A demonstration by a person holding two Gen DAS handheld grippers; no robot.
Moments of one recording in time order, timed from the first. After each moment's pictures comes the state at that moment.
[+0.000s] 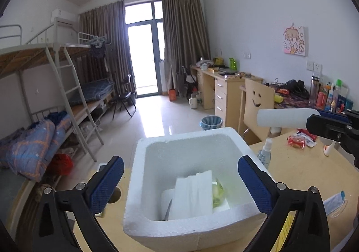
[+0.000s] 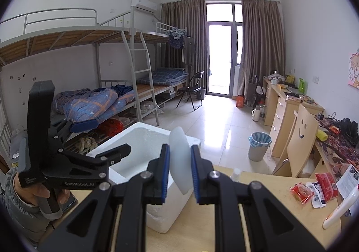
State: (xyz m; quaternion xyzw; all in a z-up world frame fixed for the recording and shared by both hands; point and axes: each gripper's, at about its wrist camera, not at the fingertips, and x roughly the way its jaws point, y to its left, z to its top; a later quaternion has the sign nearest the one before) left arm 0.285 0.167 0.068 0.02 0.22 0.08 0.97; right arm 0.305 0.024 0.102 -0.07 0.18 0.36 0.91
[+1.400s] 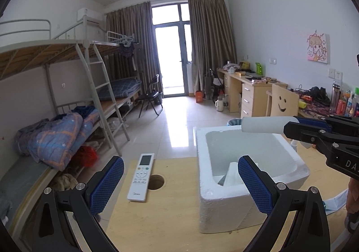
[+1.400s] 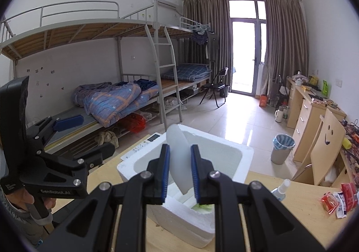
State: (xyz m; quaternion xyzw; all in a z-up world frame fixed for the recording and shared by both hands) left arm 0.231 0.214 0.071 0.01 0.21 0.17 0.96; right arm 0.303 0.084 0.096 -0.08 0.20 0.43 0.88
